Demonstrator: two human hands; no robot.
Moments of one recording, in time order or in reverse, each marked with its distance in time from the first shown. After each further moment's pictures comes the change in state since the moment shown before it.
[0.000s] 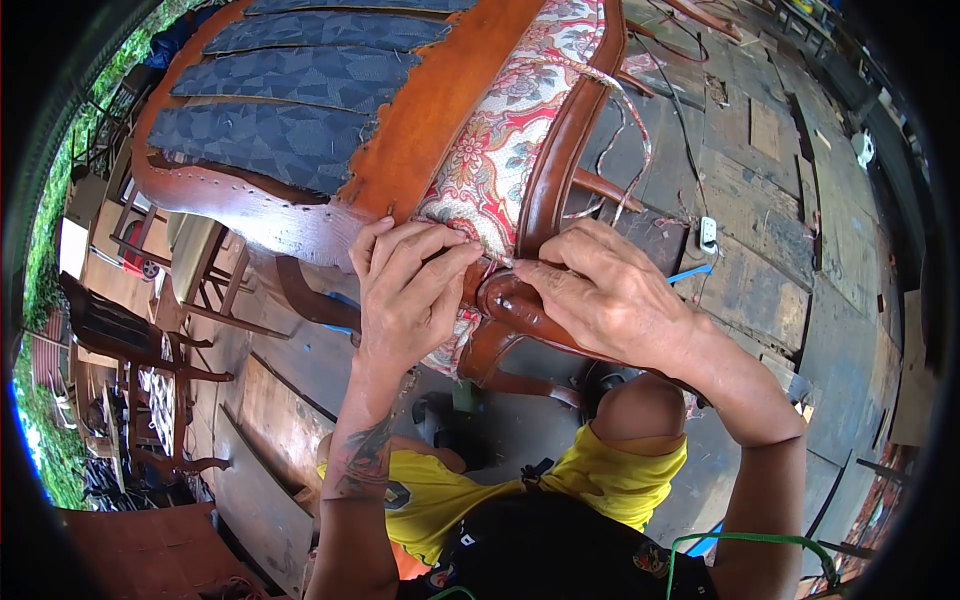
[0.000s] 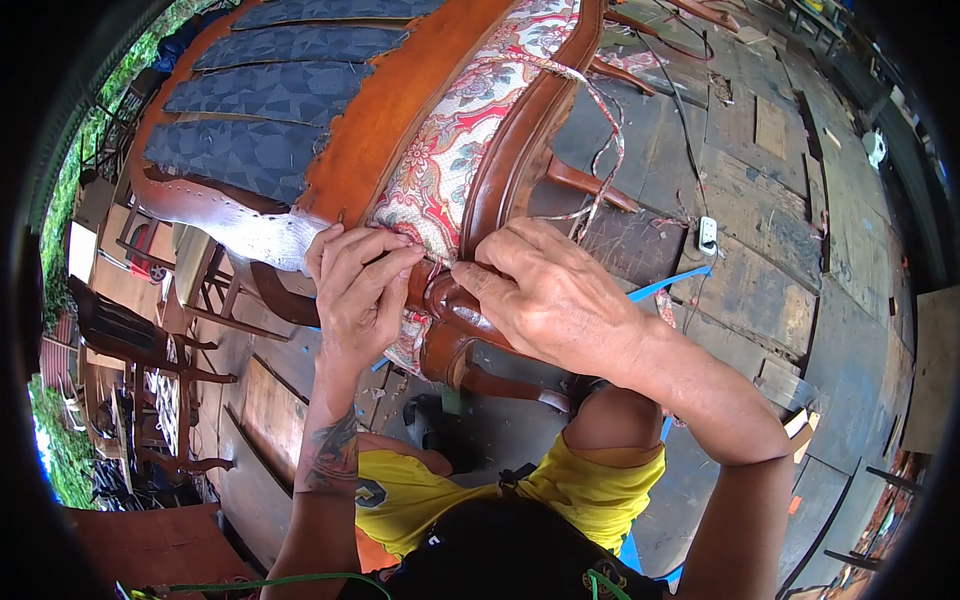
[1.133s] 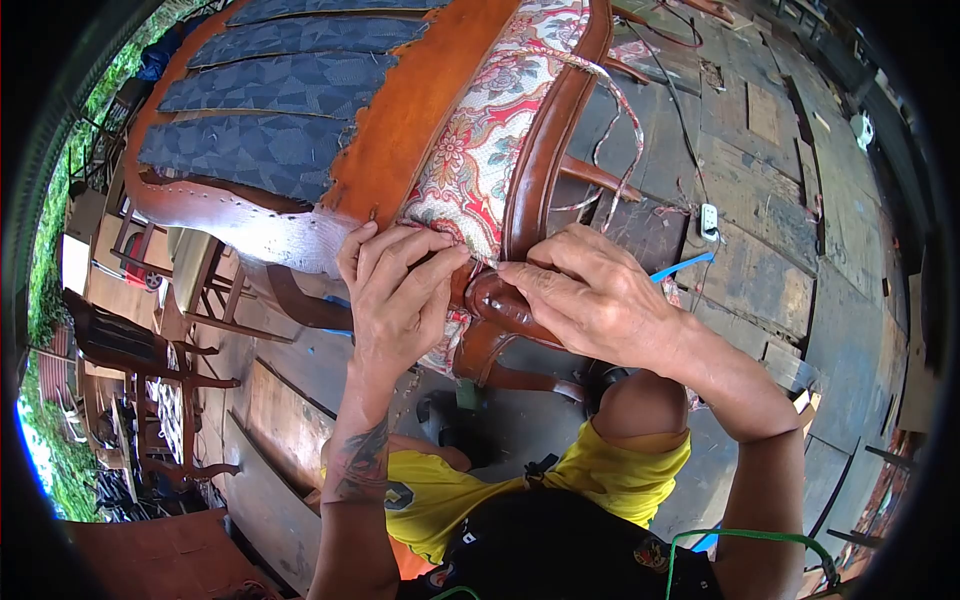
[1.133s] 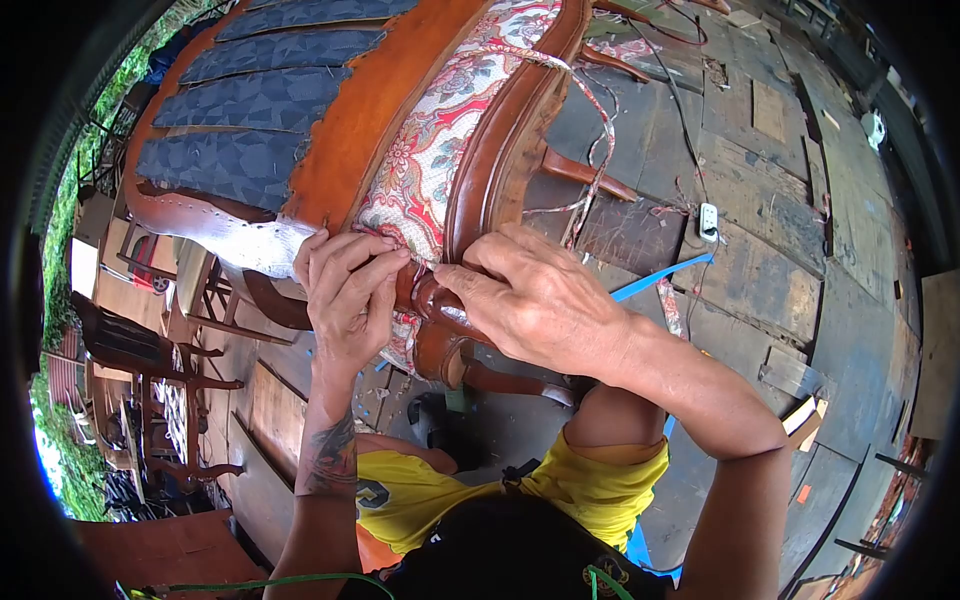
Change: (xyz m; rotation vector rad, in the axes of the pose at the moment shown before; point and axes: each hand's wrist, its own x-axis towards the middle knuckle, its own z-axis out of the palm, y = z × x) left_hand -0.002 -0.001 0.003 0.018 -0.005 0.029; right_hand -0.013 0.003 0.016 0.133 0.089 0.066
